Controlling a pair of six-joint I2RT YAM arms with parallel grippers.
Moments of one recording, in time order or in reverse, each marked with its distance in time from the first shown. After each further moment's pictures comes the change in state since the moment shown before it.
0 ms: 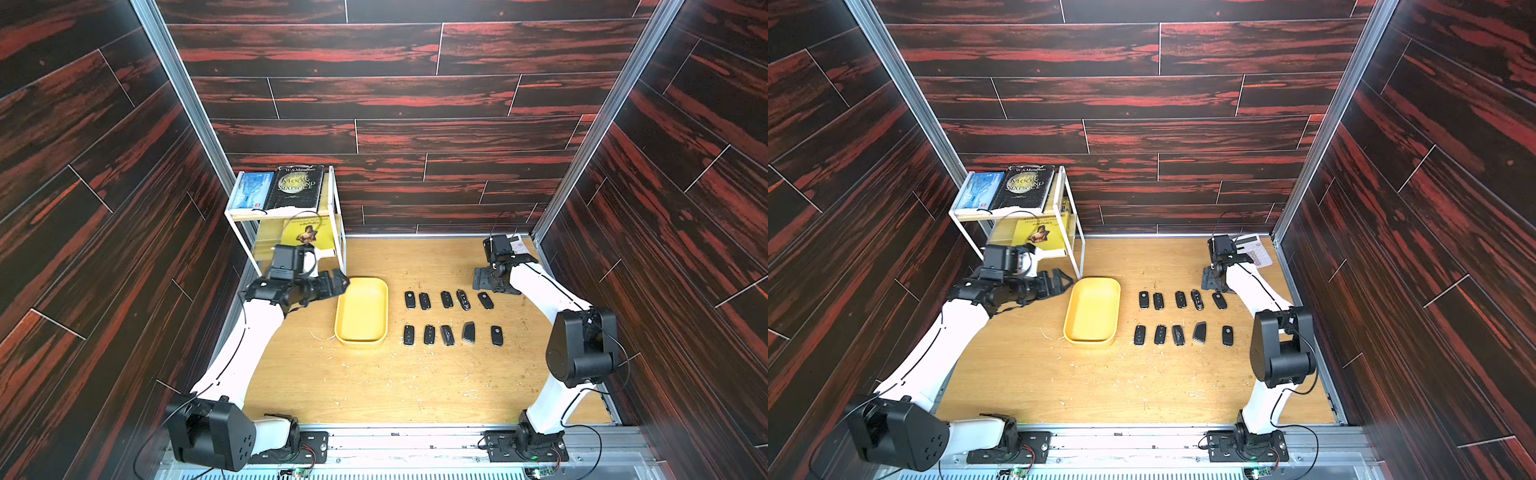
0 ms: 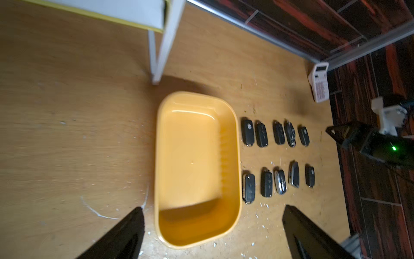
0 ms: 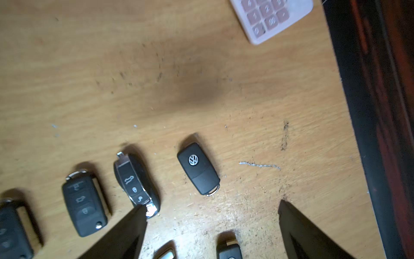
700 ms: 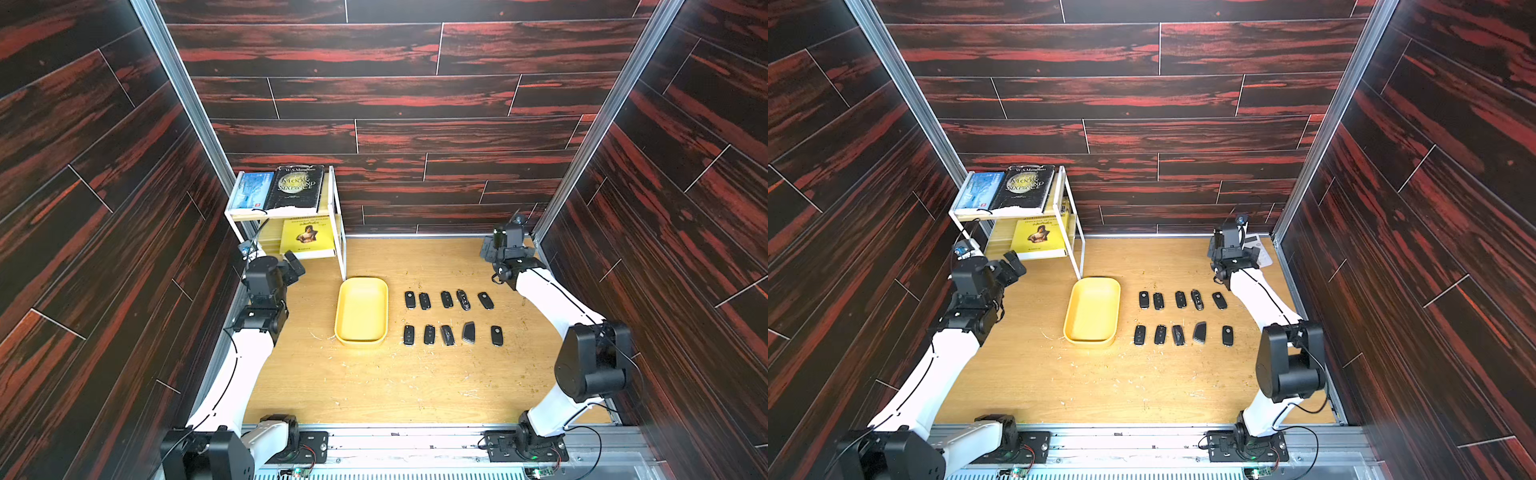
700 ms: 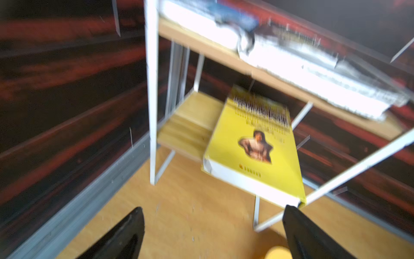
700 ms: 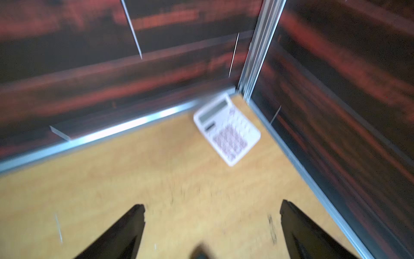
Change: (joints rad) left arm 0.167 -0.172 -0.259 0.555 -0.611 -0.031; right arm 0.007 -0.101 -0.026 0.403 0.199 -0.013
